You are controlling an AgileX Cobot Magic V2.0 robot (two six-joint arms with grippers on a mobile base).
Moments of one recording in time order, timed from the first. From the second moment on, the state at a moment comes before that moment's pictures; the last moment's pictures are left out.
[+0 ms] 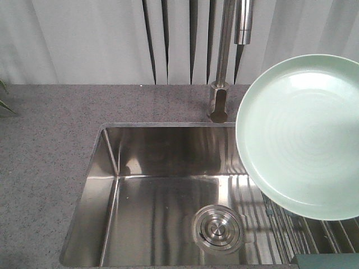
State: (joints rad) left arm -0.06 -0.01 0.03 0.28 0.21 -0.26; right arm -0.42 0.89 -1.17 0.65 1.27 -0.58
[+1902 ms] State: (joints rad) left arm -0.06 -0.01 0.03 -0.21 -0.32 -0.73; right arm -0.41 0.79 -1.17 0.25 1.22 -0.26
